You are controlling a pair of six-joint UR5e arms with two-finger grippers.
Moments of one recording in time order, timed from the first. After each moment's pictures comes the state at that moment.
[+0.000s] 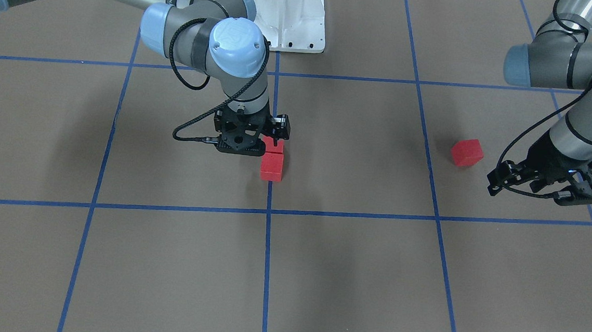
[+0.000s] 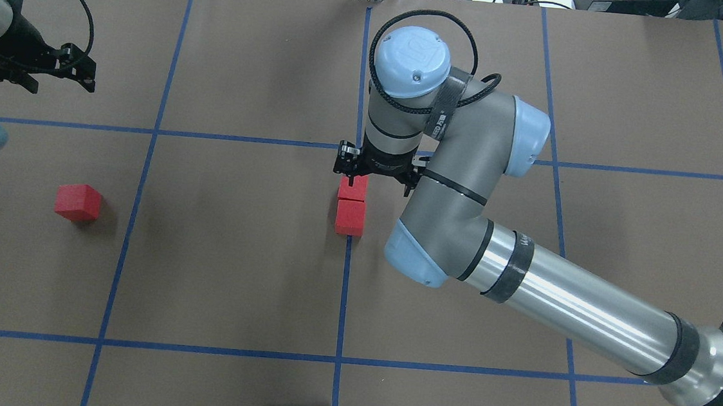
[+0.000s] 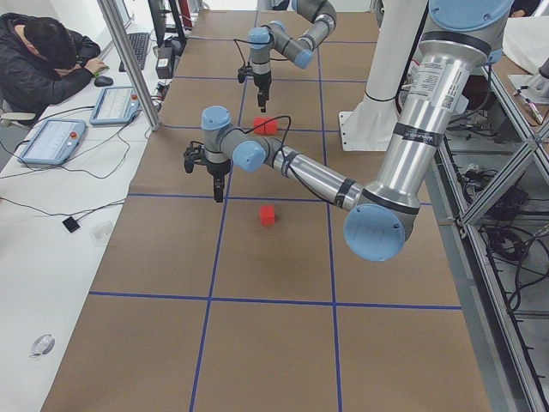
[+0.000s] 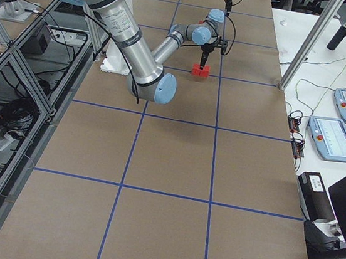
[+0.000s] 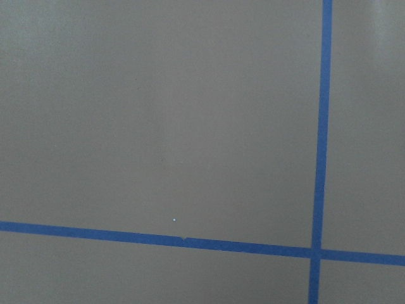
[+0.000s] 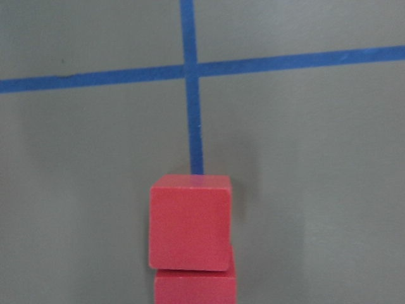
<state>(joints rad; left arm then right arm) -1.06 -1.86 -1.71 -1.71 -2.16 -0.86 0.62 -0.75 1.54 -1.67 2.04 1.22</state>
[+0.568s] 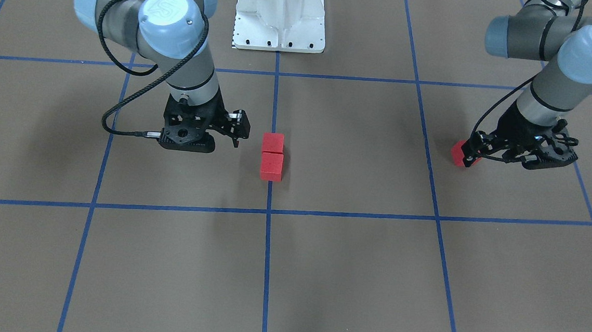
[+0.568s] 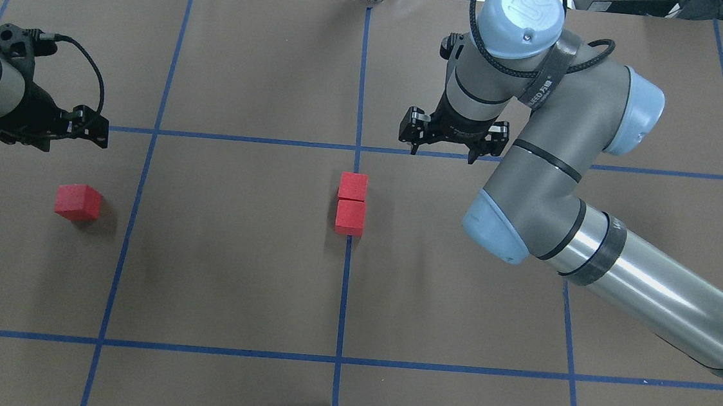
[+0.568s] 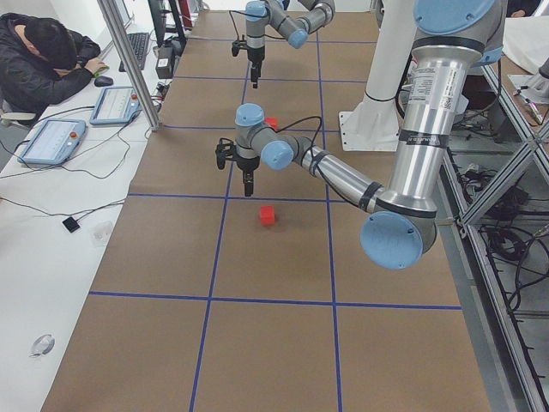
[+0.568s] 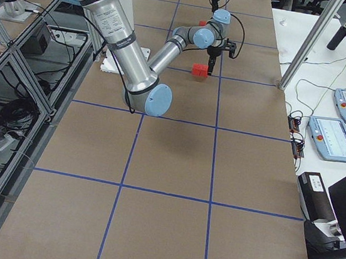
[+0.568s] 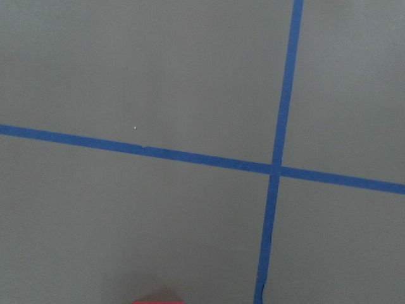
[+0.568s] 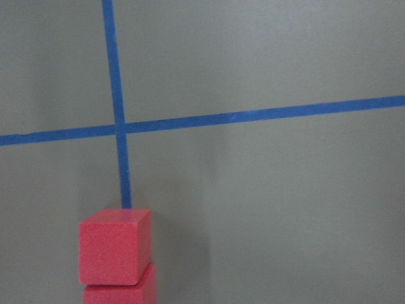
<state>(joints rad) -0.90 -1.70 -1.90 -1.79 -2.06 -1.04 0.74 -0.88 1.69 -1.70 2.04 1.09</state>
